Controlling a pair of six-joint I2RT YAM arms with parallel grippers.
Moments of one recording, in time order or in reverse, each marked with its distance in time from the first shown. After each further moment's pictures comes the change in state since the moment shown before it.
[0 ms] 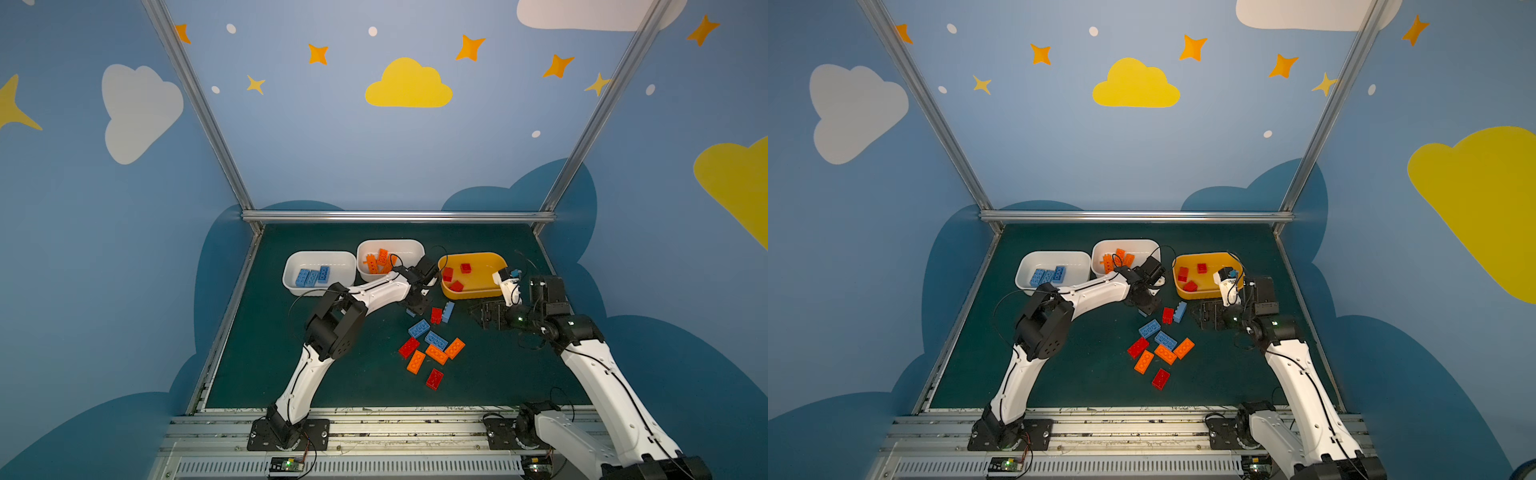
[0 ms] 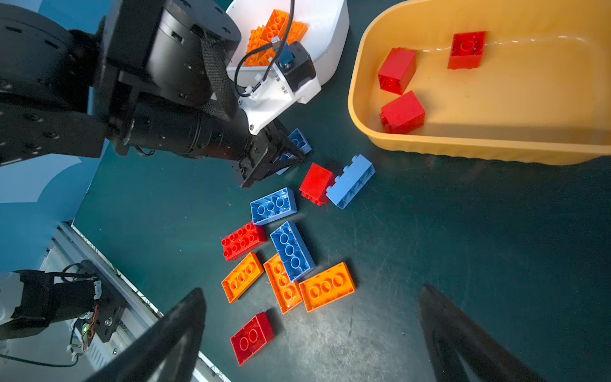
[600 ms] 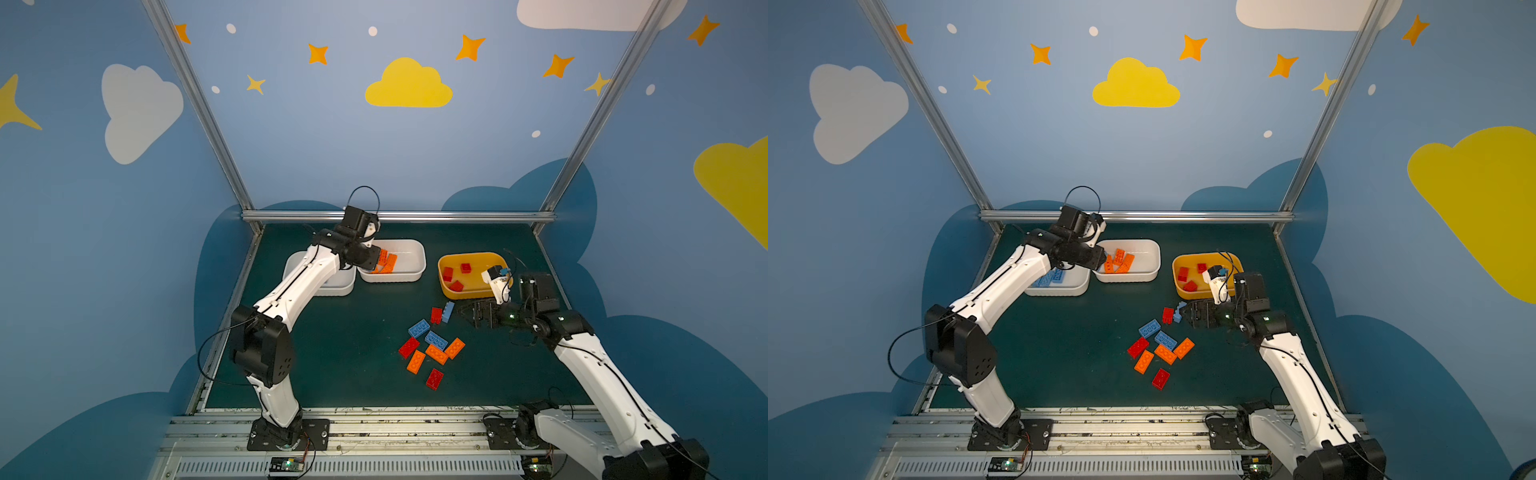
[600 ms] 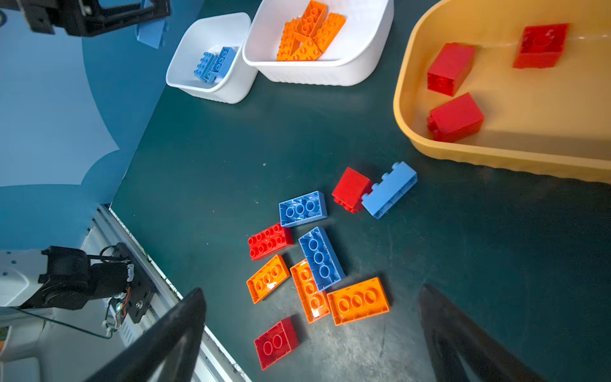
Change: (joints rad) left arm 0.386 -0.473 -0.095 -0.097 0.076 0.015; right arm 0.090 0.062 0.000 0.074 -0.061 0.047
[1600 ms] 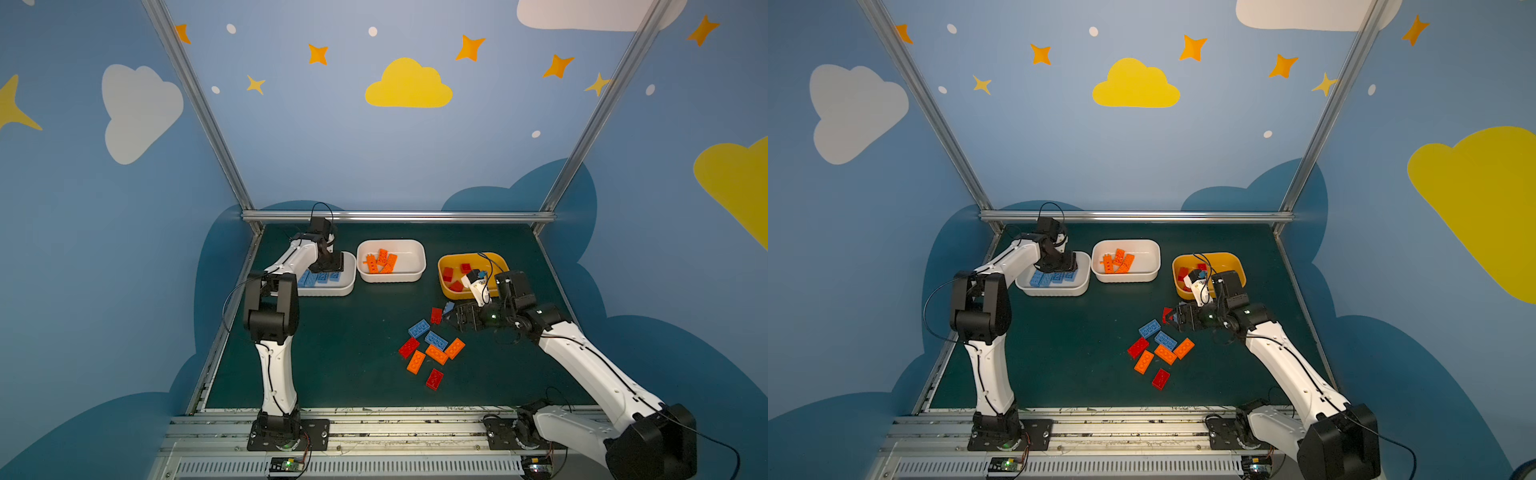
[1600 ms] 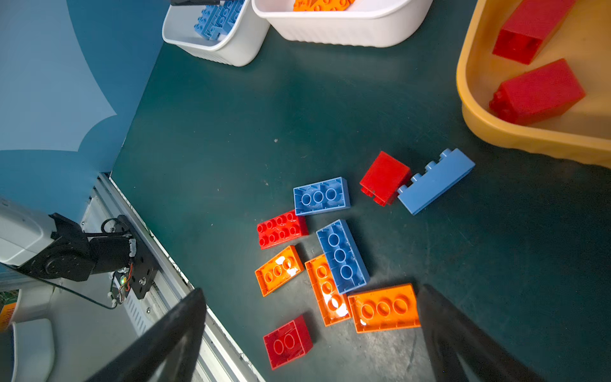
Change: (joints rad) left arm 0.278 0.340 0.031 0.095 0.025 -0.072; right arm 0.145 0.104 0.011 0.023 0.057 0.029
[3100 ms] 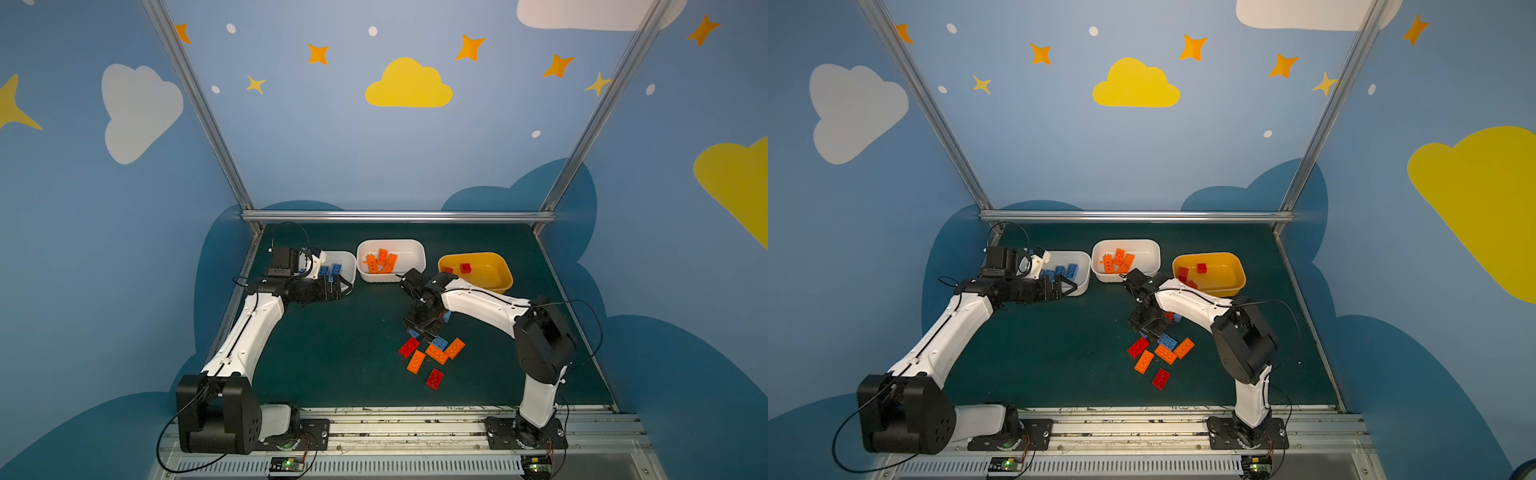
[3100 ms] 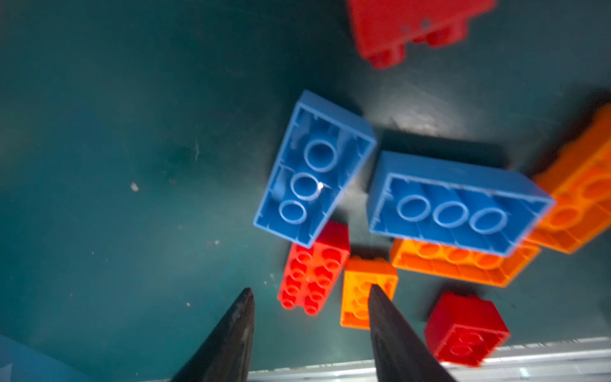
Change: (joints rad) left arm 0.062 -0.789 -0.642 0.056 0.524 -0.060; right arm 0.420 0.775 0.548 -0.340 0.338 1.159
